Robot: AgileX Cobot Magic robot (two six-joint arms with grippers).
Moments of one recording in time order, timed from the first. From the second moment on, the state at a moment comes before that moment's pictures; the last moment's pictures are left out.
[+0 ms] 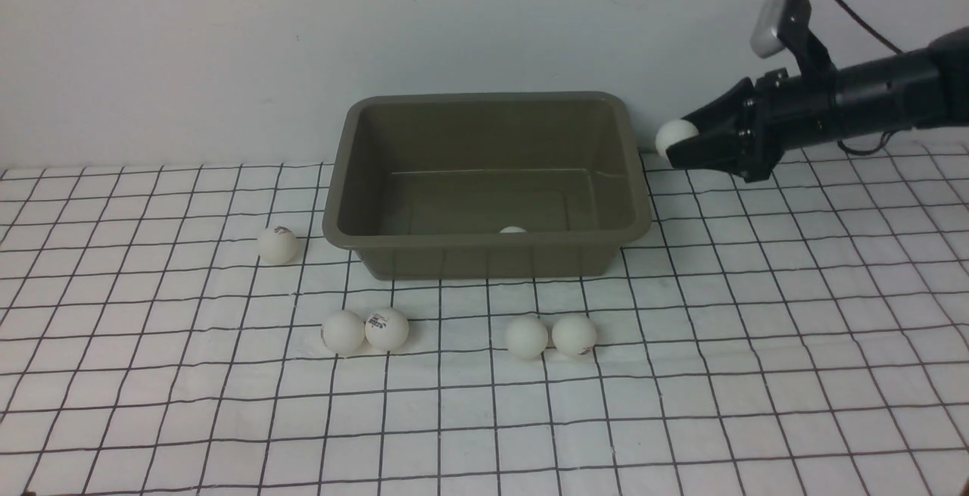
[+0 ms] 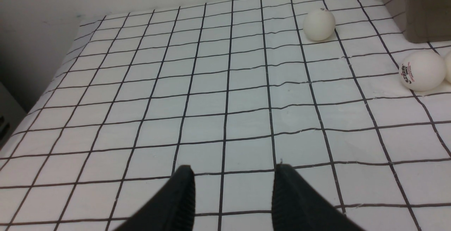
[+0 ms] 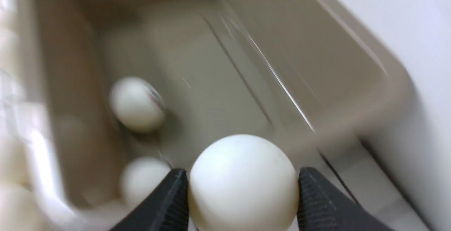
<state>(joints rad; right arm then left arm) -0.04 2.20 -1.75 1.19 1.18 -1.80 0.12 -0.01 0.03 0.02 0.38 0.08</state>
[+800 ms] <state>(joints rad) 0.05 2.08 -1.75 1.10 1.12 -1.71 0.12 -0.01 0.03 0.02 0.38 0.08</state>
